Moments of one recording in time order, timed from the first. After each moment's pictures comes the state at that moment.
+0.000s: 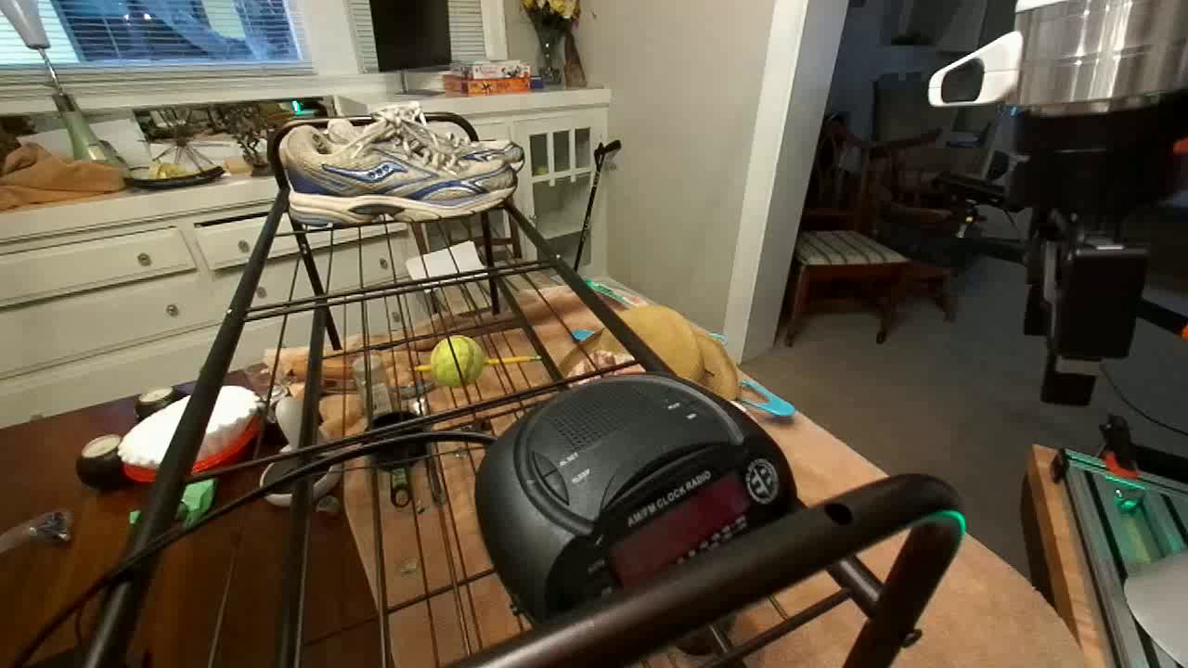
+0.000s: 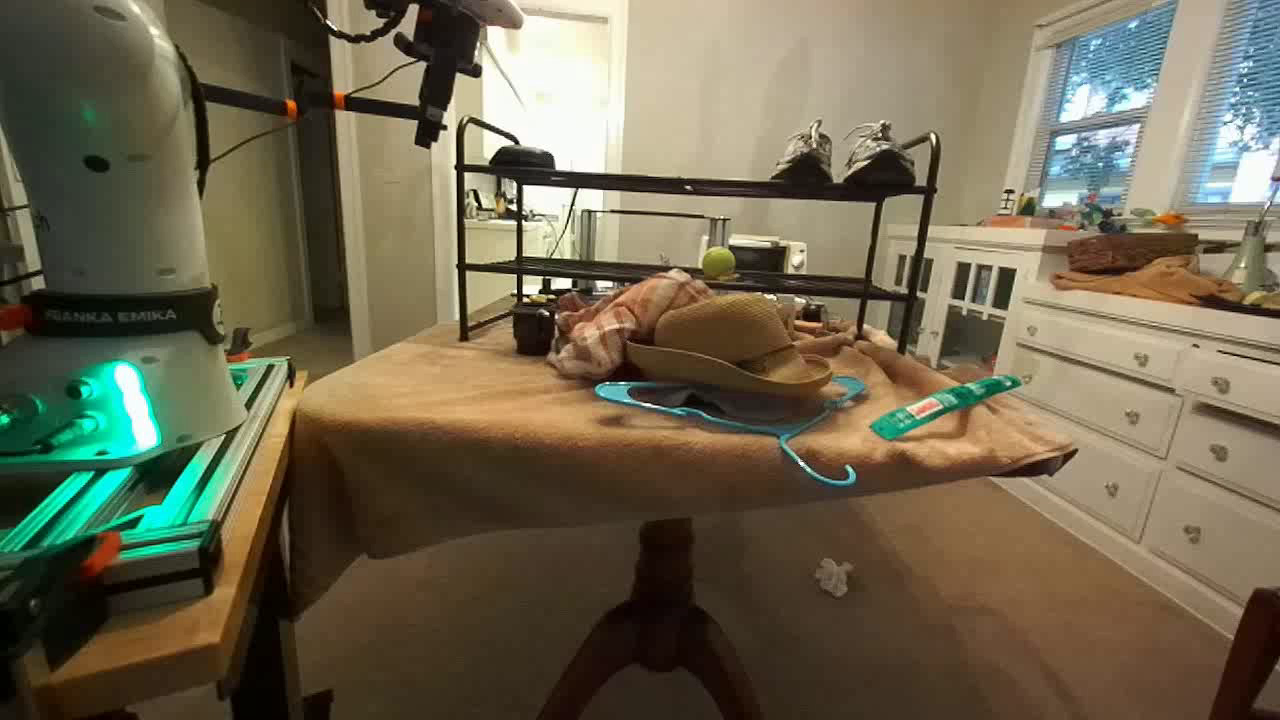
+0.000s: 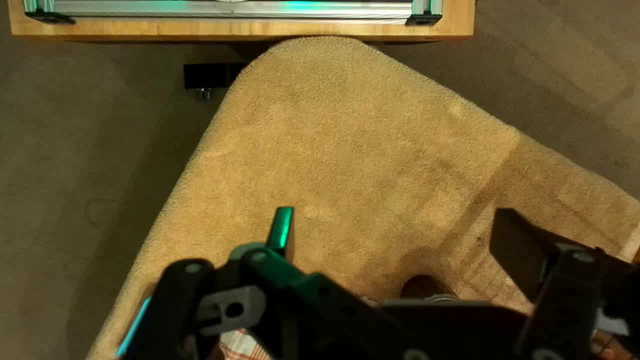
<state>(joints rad) 0.16 -0.66 0.22 -2.53 0.18 1.68 0.27</state>
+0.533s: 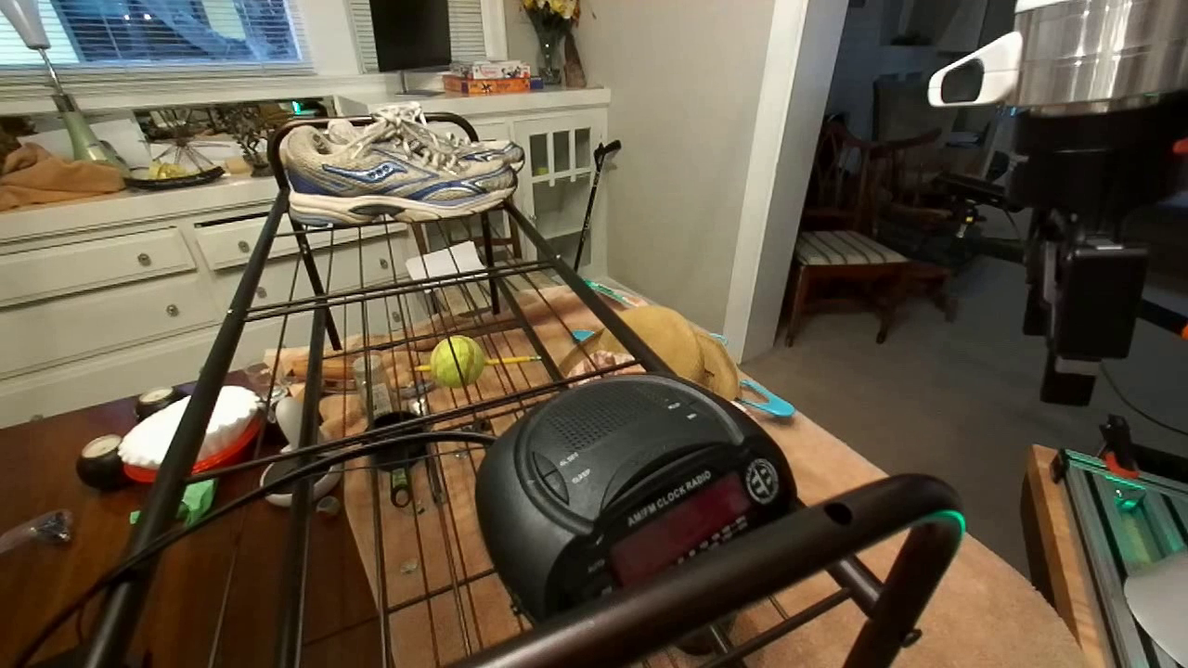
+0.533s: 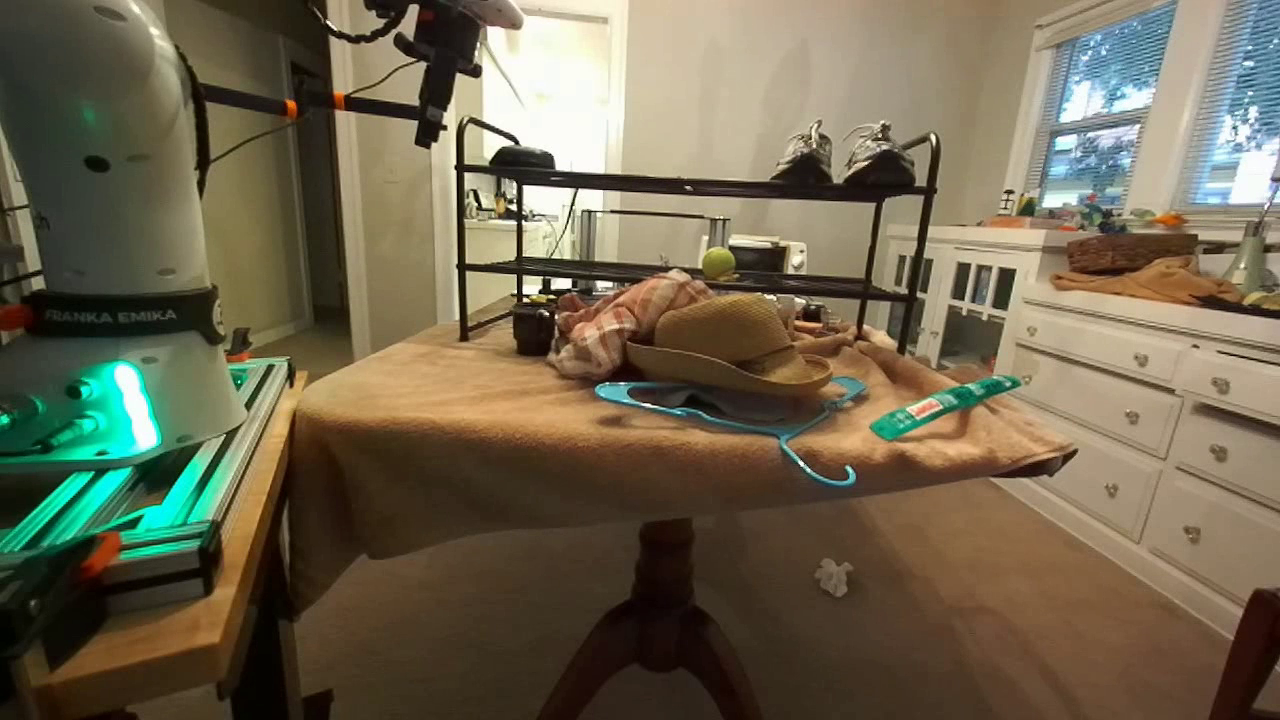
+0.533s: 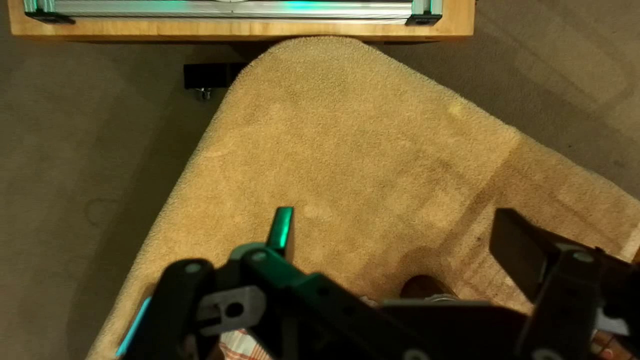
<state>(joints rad) 0.16 -0.66 0.22 -2.53 0.18 1.68 0.27</state>
